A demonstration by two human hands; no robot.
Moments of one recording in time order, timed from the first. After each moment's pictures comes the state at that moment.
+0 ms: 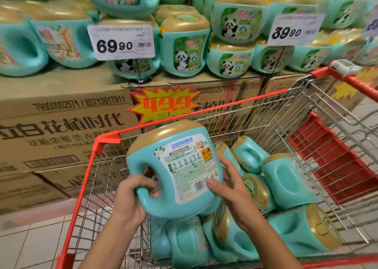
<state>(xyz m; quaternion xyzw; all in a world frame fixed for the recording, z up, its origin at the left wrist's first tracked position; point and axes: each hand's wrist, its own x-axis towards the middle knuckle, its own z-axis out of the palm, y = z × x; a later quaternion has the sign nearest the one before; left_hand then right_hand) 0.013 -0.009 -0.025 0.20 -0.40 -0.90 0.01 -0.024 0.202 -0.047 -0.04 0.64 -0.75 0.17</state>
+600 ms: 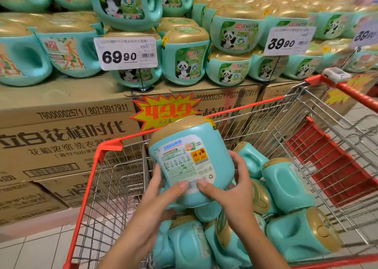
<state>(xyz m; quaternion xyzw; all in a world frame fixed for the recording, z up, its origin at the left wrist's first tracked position) 0.040 0.005 -0.001 0.12 -0.58 -0.80 -0.08 -0.009 0.170 -0.021 -0.02 0.70 -0.71 -0.07</state>
